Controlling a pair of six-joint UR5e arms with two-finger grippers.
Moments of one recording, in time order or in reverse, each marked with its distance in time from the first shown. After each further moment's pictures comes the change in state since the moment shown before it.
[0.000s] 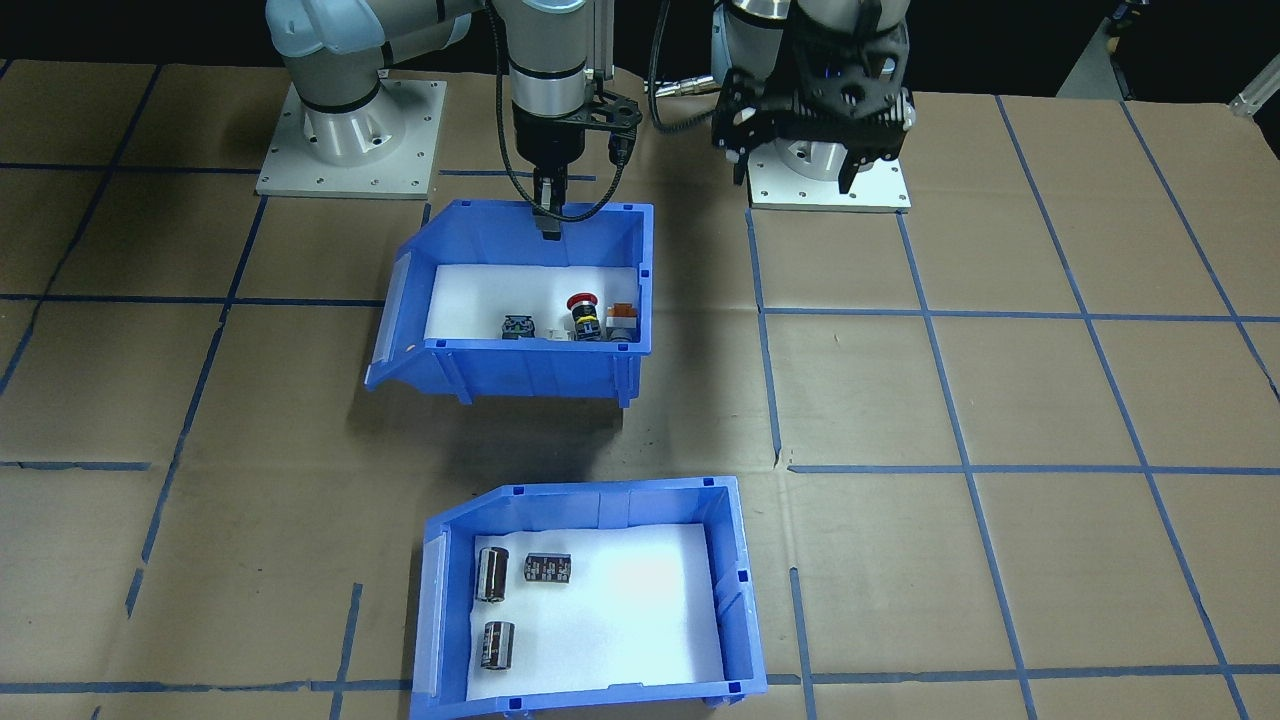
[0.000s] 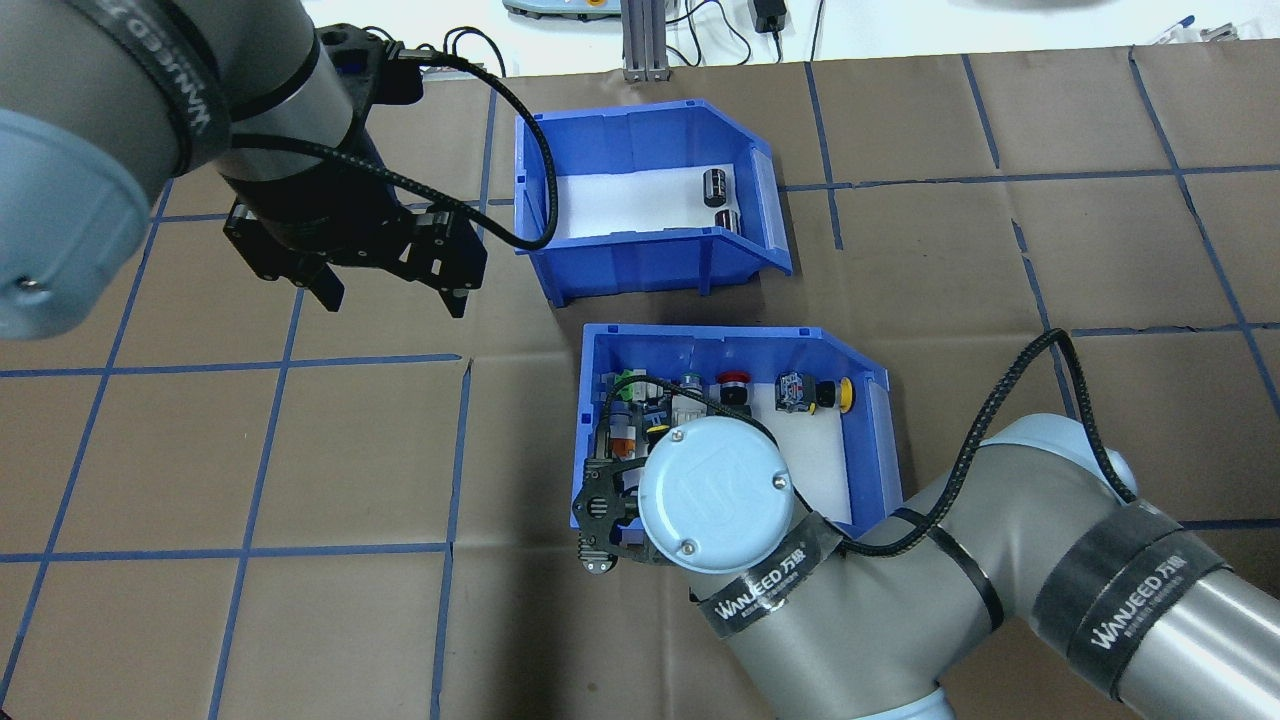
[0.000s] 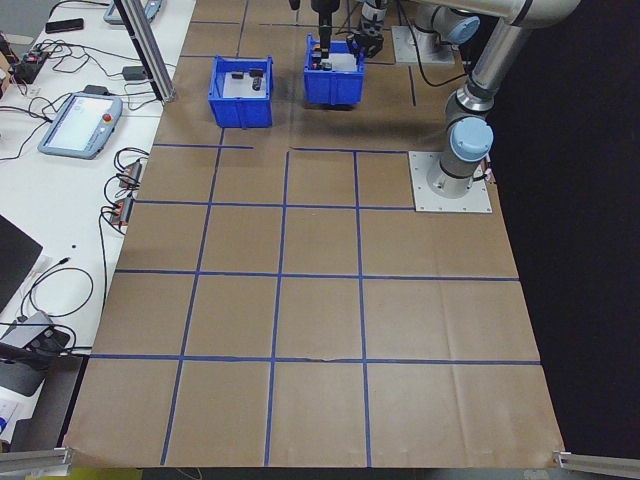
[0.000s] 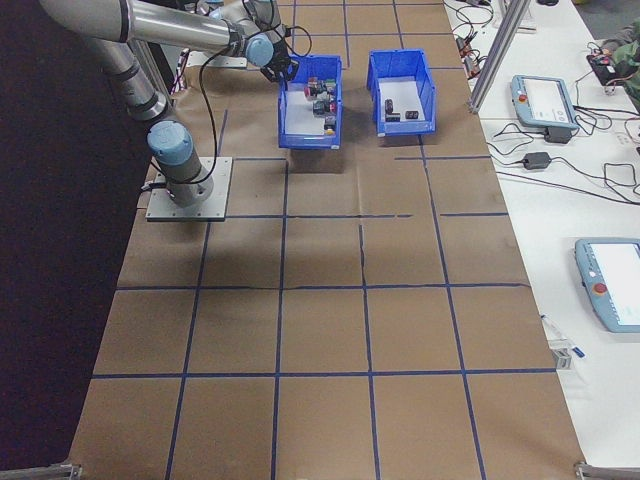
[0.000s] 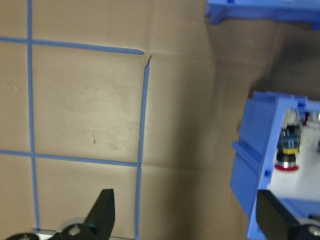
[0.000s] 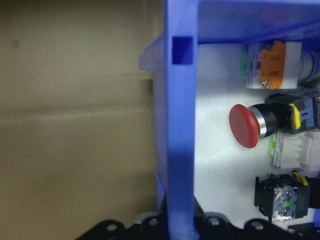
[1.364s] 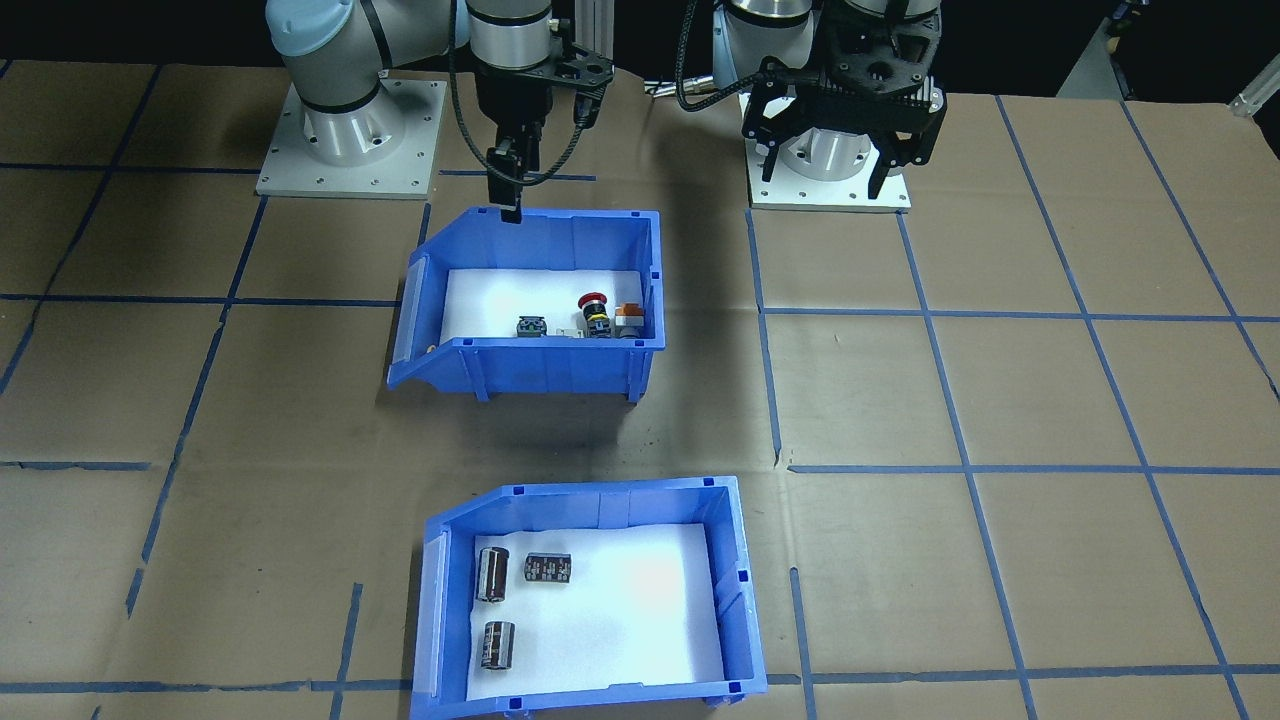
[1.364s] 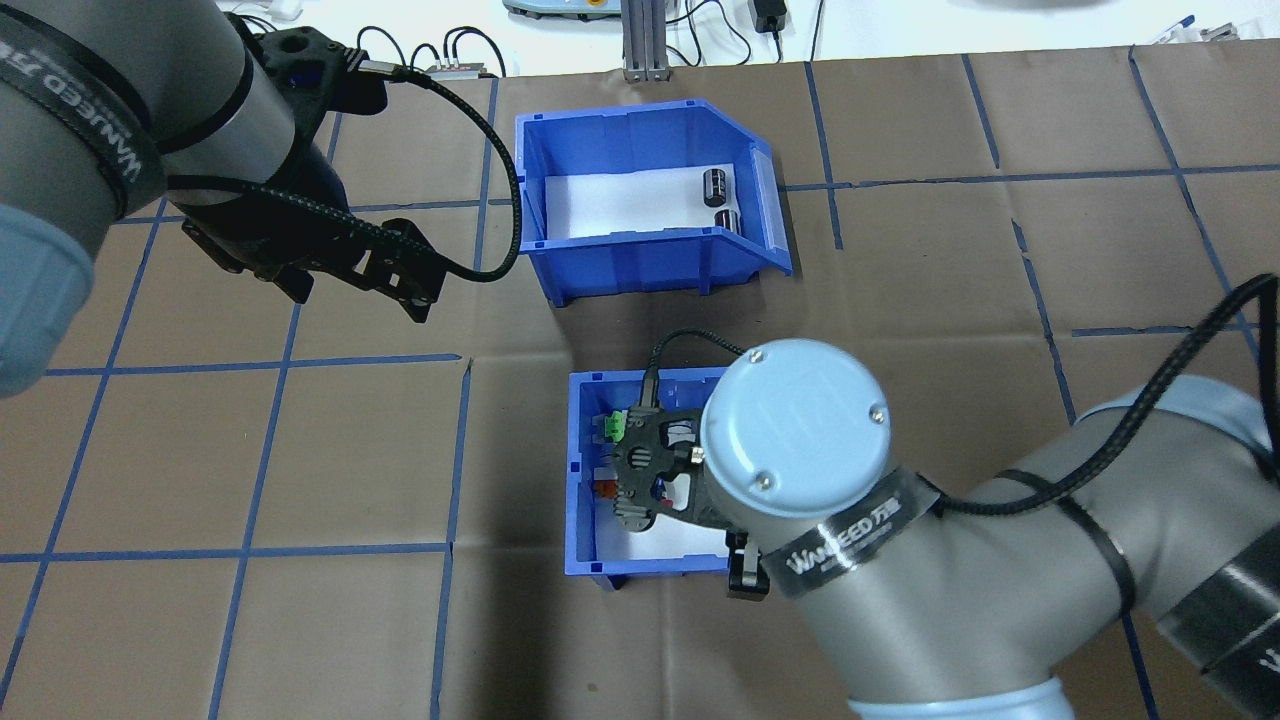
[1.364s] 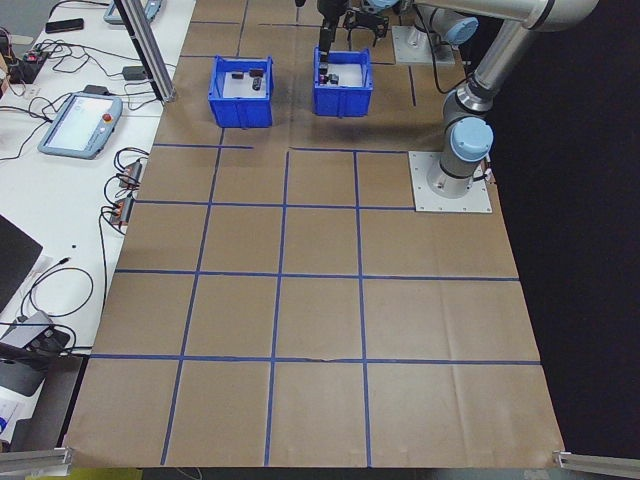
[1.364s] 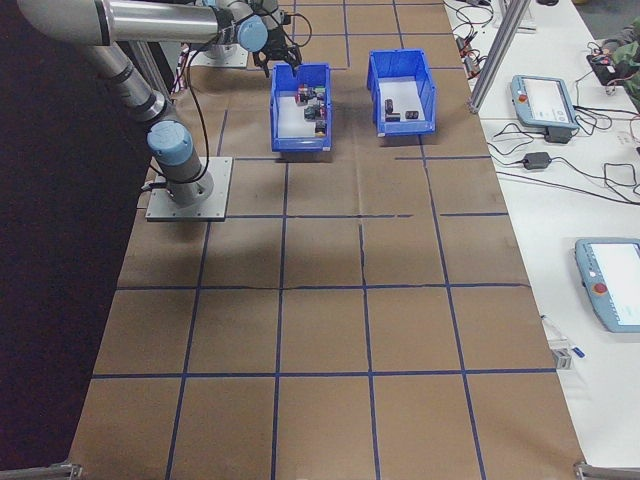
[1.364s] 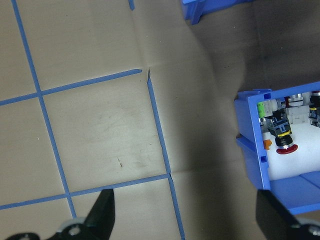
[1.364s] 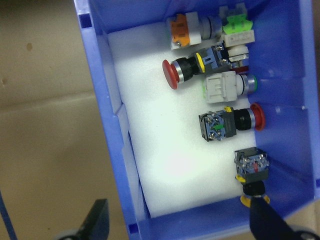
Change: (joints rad) left arm 0.052 0.046 -0.064 0.095 0.003 0.082; right arm -0.137 -0.131 -0.109 0.277 0.040 0.010
